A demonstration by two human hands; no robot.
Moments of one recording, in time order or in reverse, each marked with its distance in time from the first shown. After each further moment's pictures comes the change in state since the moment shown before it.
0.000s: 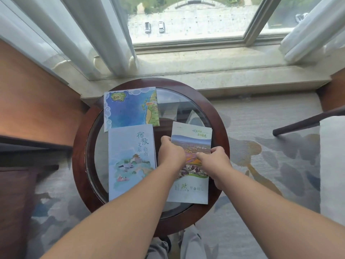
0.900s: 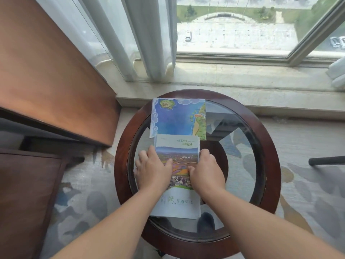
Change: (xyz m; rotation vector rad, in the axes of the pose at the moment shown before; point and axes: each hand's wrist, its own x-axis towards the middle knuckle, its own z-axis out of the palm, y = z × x) left_hand 0.060 -0.088 -0.128 0.432 0.349 0.178; right_hand -0.035 -0.054 0.126 -0.522 0.082 -0.553
